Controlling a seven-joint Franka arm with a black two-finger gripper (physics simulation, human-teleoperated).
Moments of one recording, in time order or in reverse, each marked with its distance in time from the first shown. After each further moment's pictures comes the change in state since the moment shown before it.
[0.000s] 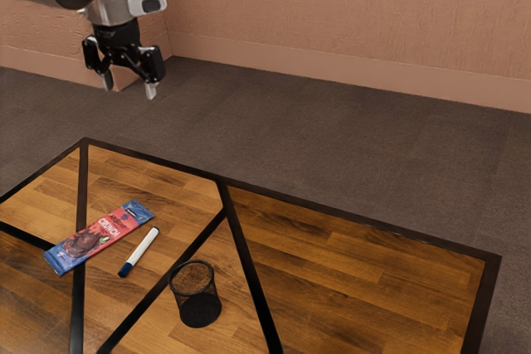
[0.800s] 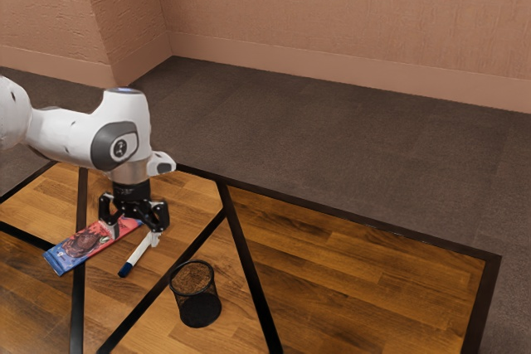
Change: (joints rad) arm 0.068 0.147 0.011 -0.588 -0.069 0.434 -0.060
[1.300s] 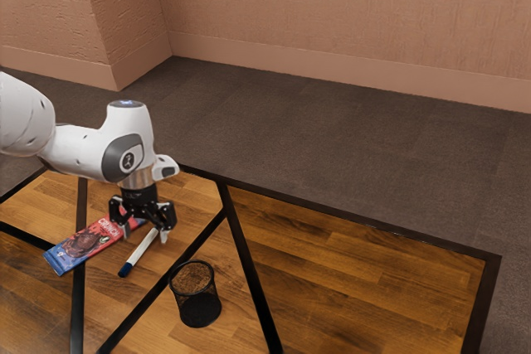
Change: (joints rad) arm 0.027 0.180 0.020 0.088 -0.008 0.185 0.027
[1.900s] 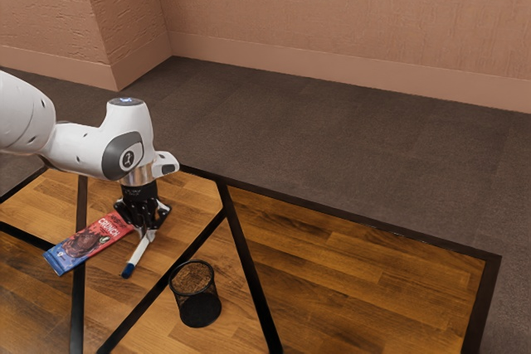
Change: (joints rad) arm 0.004 0.010 0.002 0.018 0.014 0.018 0.035
